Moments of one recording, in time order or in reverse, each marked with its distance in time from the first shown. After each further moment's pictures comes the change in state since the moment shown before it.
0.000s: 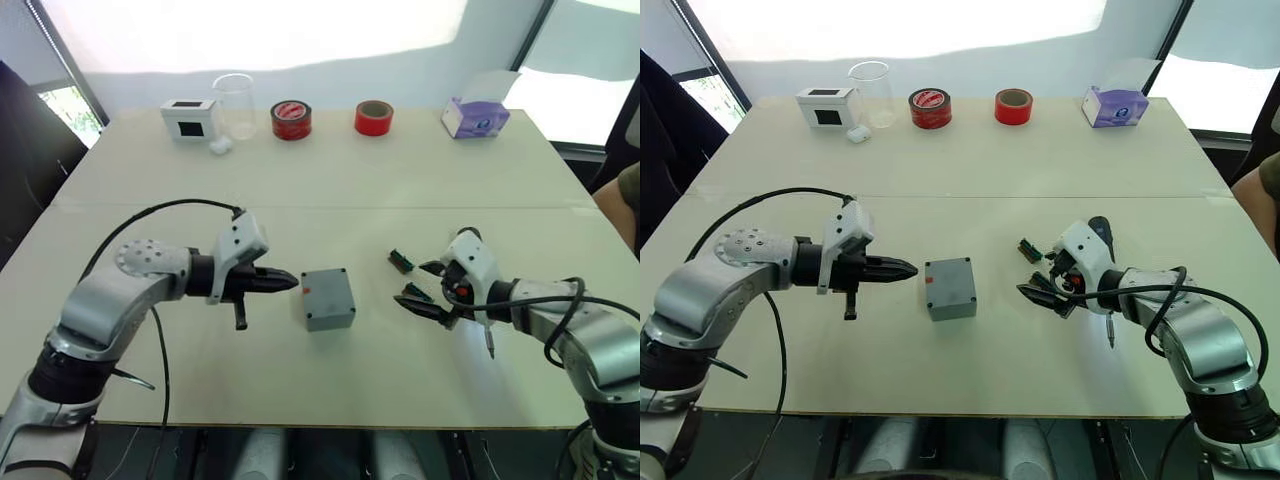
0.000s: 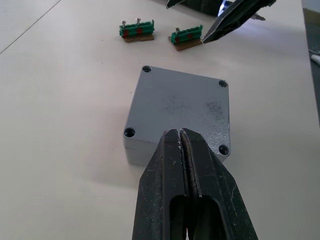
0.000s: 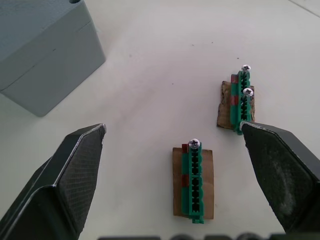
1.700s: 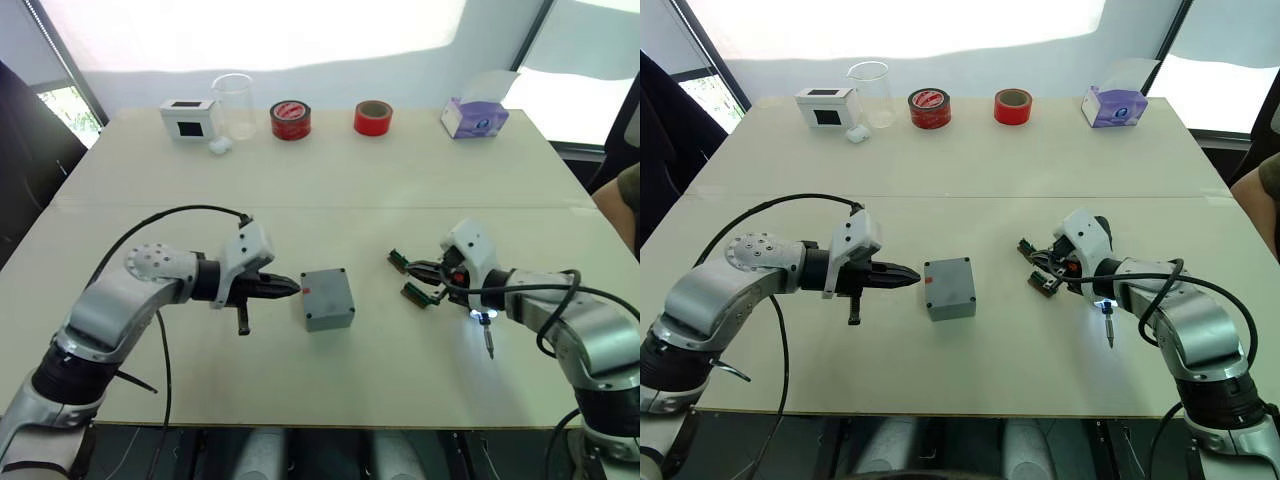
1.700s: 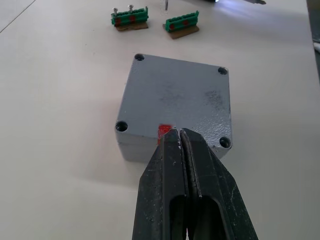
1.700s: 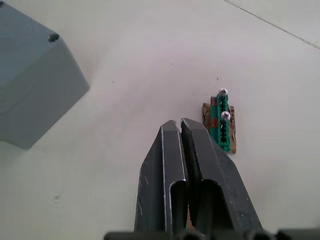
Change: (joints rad) left arm 0.004 0.006 -0.037 0.058 0.031 -0.064 0.015; right arm -0.105 0.052 -0.005 0.011 0.048 0.034 -0.069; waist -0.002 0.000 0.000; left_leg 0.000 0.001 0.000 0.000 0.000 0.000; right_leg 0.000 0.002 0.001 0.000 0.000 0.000
